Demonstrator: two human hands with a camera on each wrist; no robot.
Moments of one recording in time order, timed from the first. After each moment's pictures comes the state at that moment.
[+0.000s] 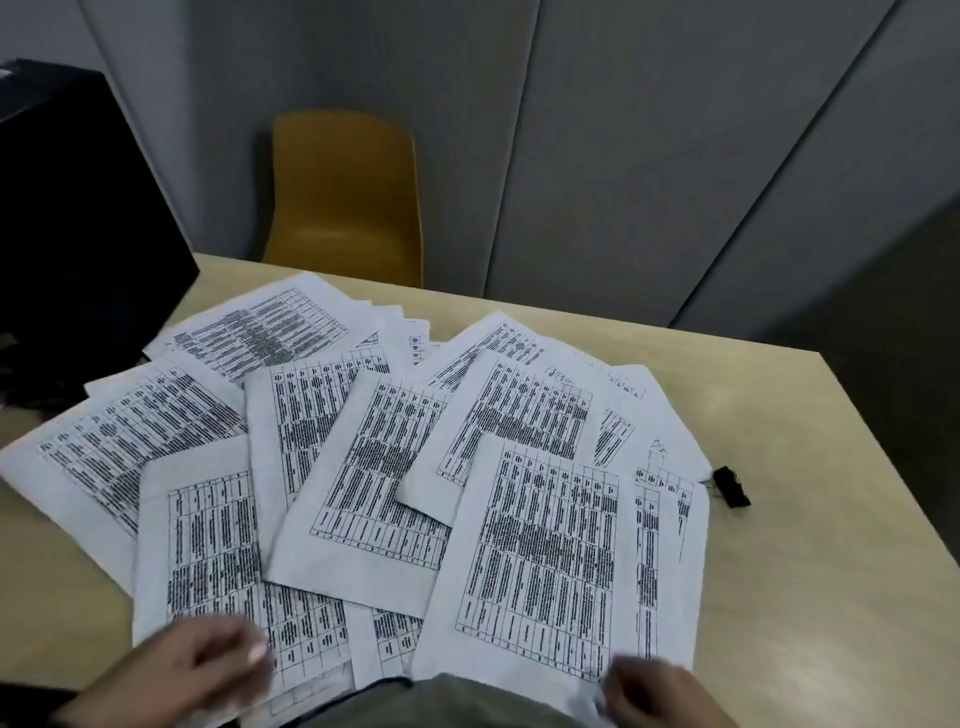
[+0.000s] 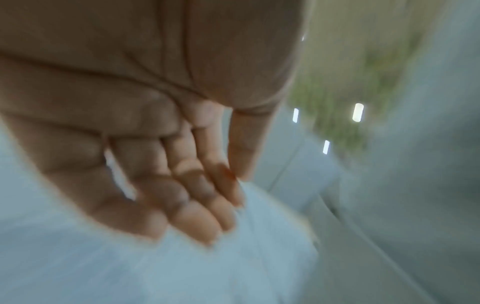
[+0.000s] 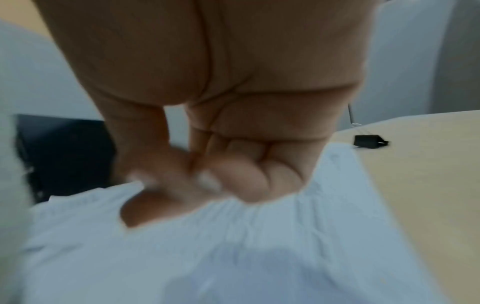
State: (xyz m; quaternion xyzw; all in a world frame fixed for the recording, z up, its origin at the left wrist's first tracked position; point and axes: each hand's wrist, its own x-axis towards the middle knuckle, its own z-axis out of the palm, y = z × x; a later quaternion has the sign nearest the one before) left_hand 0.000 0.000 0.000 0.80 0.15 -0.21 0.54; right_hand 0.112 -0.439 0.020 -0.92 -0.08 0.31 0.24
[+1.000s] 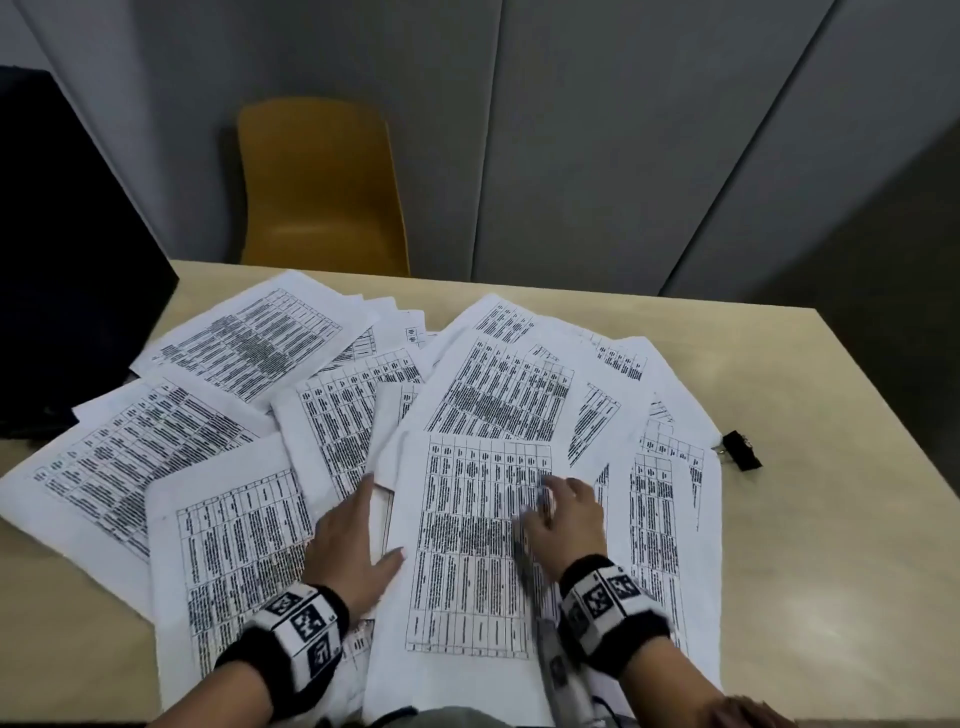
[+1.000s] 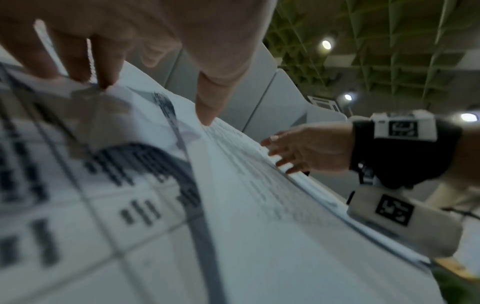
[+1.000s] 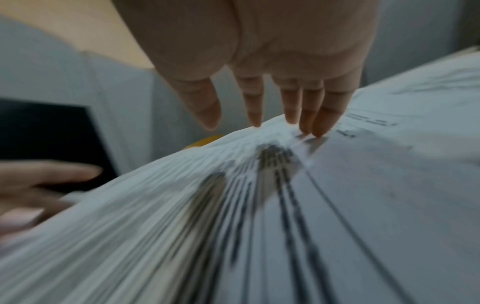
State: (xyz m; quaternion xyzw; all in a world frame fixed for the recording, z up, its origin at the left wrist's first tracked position) left_hand 0.109 -0.076 -0.032 0.93 0.17 -0.08 0.33; right_hand 0.181 -0.299 -0.009 -0.95 0.05 0.16 0.27
